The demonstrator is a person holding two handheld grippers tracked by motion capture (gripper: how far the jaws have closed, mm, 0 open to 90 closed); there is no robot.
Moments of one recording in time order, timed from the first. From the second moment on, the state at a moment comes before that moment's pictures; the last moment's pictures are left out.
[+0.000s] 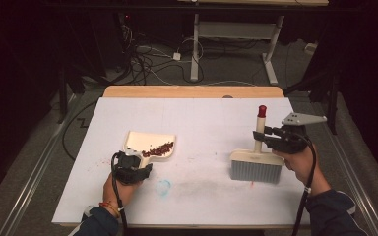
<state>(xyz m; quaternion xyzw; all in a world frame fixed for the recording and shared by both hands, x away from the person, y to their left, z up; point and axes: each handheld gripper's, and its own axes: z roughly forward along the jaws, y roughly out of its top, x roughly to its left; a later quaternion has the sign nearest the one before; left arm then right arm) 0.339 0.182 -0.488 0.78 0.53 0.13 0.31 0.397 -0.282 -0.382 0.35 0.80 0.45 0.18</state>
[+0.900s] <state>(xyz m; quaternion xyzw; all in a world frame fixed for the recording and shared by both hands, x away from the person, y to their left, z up) 0.288 0.203 -0.476 0.84 0.33 0.22 0.35 0.440 -0.264 -0.413 0.42 0.76 0.40 0.27</state>
